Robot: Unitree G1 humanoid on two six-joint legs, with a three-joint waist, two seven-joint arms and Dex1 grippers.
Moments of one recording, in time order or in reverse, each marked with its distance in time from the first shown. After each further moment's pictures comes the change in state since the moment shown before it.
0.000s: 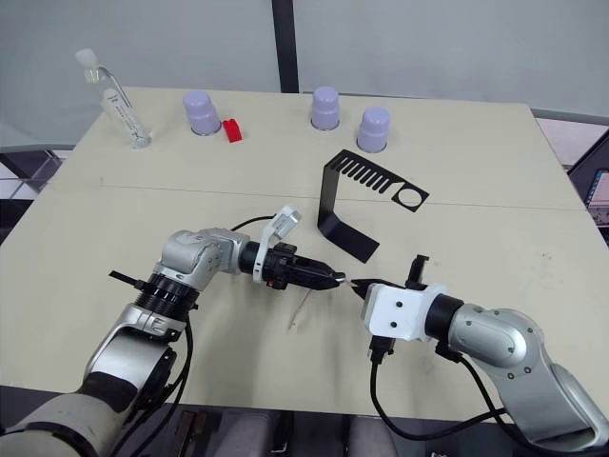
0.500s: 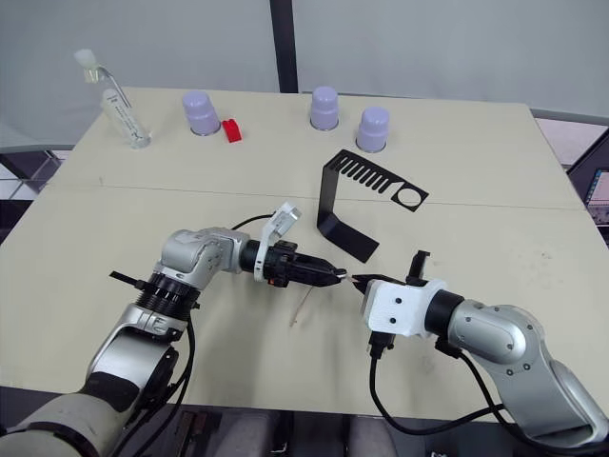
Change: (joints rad) left arm -0.001 -0.019 0.027 -0.004 0.000 0.018 0.020; right arm -0.025 0.010 0.005 0.008 -0.021 0.002 0.000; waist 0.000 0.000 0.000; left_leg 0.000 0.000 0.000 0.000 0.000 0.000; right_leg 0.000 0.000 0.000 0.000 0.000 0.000
